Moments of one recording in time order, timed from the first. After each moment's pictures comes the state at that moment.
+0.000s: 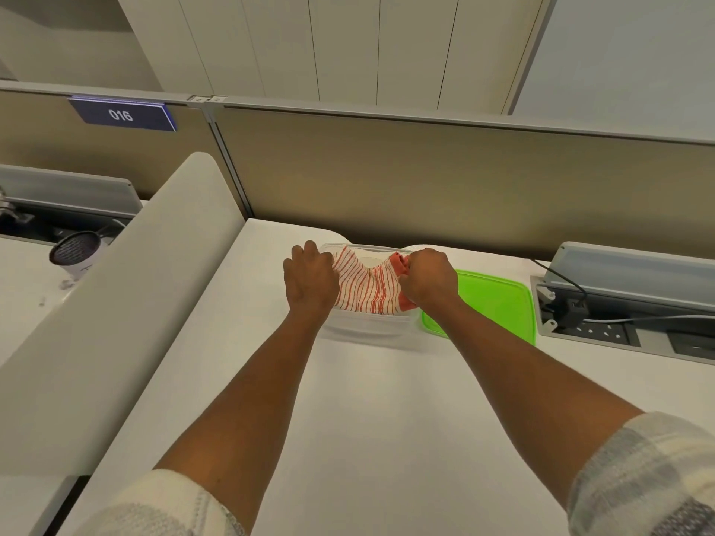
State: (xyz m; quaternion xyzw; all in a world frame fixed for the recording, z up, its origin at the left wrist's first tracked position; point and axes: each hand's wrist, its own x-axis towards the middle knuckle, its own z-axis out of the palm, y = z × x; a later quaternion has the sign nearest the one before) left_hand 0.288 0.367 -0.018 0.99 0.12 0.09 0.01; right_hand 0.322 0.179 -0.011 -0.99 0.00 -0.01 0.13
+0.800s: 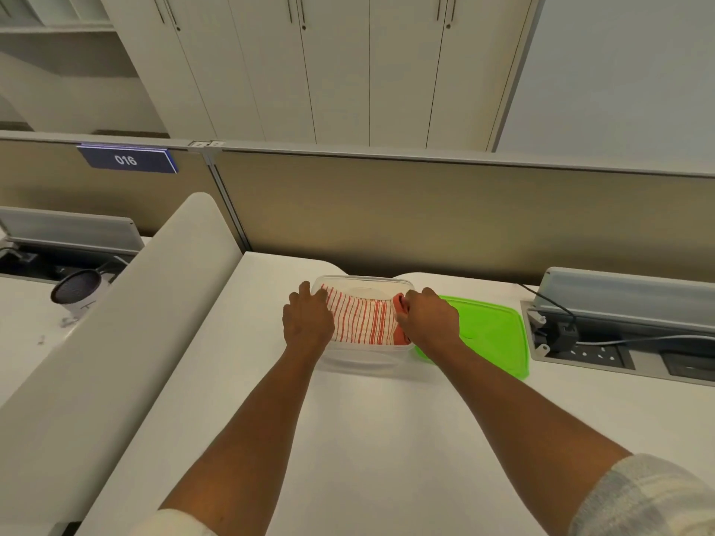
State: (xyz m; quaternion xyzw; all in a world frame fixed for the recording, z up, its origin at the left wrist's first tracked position) left_hand 0.279 0.362 -0.020 0.99 0.13 0.02 0.11; right_hand 0.304 0.161 -0.023 -0.99 -0.03 -0.03 0.11
